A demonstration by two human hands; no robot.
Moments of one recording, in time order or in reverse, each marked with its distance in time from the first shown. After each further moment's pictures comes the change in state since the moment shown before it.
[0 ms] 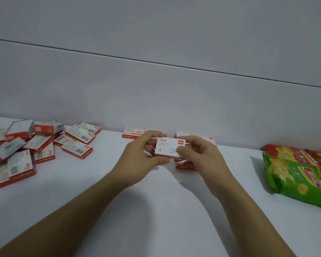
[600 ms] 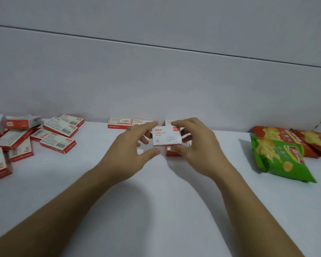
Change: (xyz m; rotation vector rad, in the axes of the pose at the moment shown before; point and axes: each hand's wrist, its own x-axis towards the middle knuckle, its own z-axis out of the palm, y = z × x) left_hand -0.001 -0.005 0.002 0.381 -0.056 0.160; right_hand 0.004 0.007 -0.017 -0.706 0.074 -0.340
